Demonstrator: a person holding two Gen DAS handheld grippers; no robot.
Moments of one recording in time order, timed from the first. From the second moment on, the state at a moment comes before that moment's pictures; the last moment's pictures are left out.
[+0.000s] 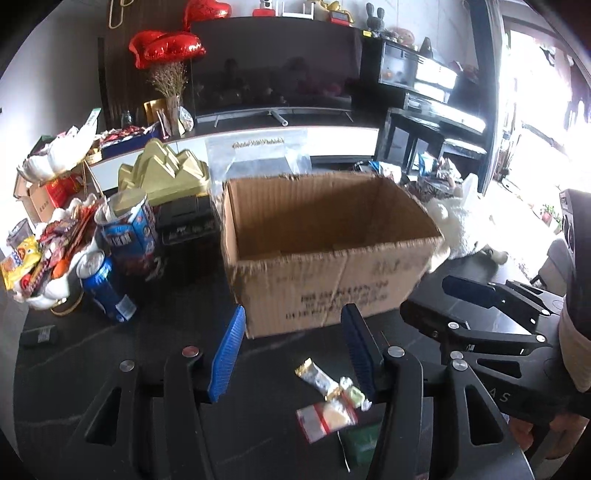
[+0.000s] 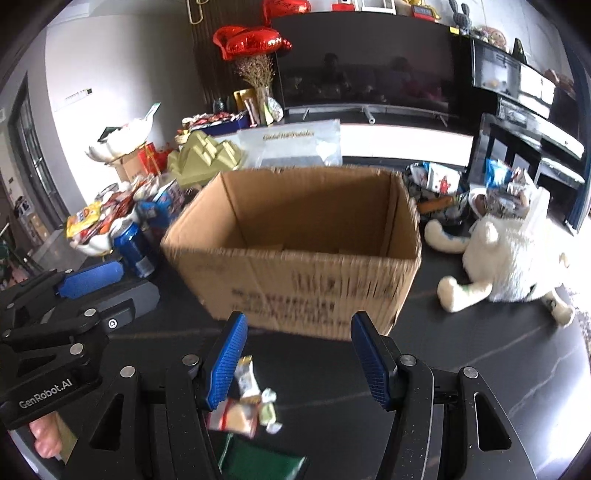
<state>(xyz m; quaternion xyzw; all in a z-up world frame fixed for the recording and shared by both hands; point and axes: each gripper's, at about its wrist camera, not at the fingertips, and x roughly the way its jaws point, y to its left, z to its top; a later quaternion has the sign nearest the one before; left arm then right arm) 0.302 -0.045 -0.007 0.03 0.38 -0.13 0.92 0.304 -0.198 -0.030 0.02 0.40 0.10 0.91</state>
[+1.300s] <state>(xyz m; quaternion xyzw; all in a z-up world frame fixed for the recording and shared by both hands) 0.262 -0.023 -0.127 -0.03 0.47 -0.13 0.87 0.281 -0.160 -0.152 -0.04 0.52 0.13 0.85</state>
